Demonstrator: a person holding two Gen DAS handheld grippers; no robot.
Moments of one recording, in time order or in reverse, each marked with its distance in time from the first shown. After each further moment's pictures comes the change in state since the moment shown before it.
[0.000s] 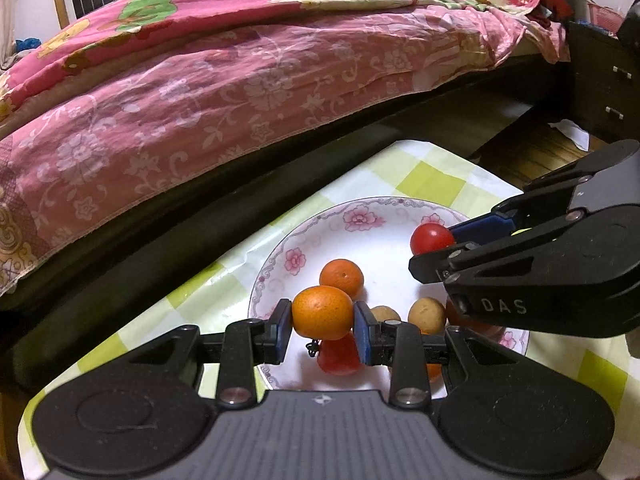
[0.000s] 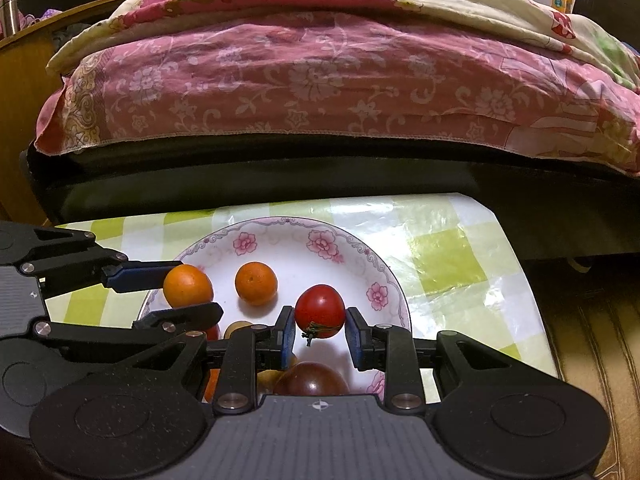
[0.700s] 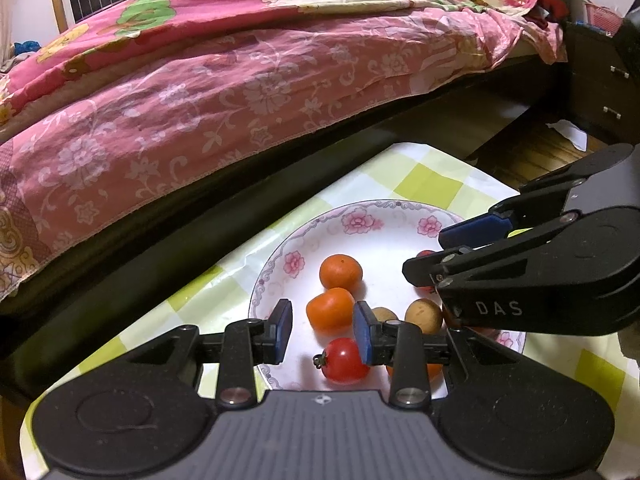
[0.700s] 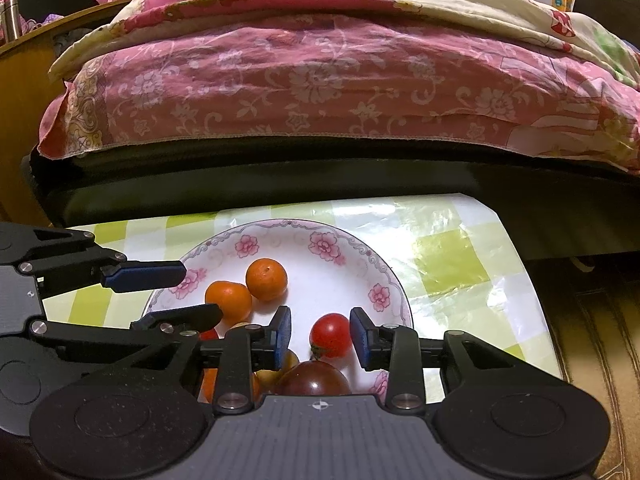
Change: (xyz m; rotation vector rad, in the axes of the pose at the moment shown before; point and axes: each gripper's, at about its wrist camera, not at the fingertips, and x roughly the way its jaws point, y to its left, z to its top) left arm -0.003 -0.001 0.000 0.004 -0.005 0.001; right arm 0.000 0.000 -0.003 0.010 -0.010 0.014
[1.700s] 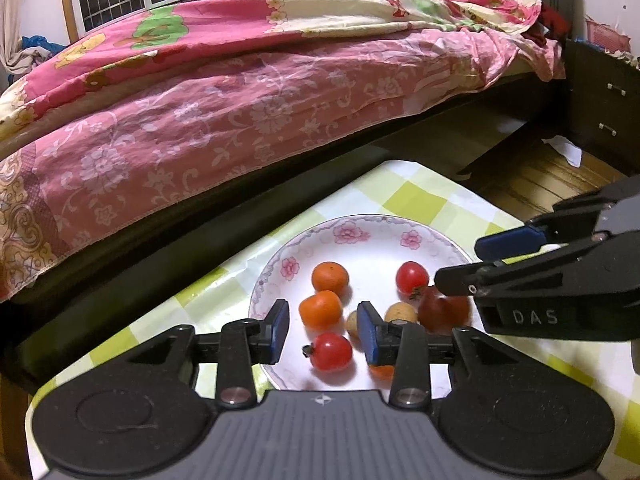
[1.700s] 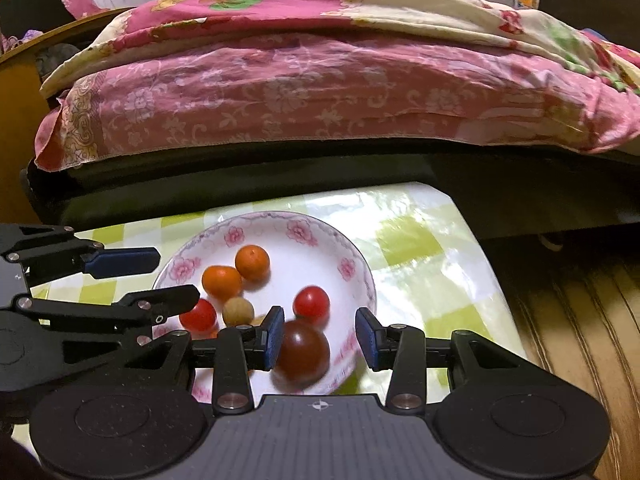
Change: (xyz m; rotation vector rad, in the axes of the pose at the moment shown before) left arm -0.033 -0.008 -0.001 -0.034 -0.023 -0.011; right arm -0.044 0.001 -0.015 0.066 -0.004 -0.083
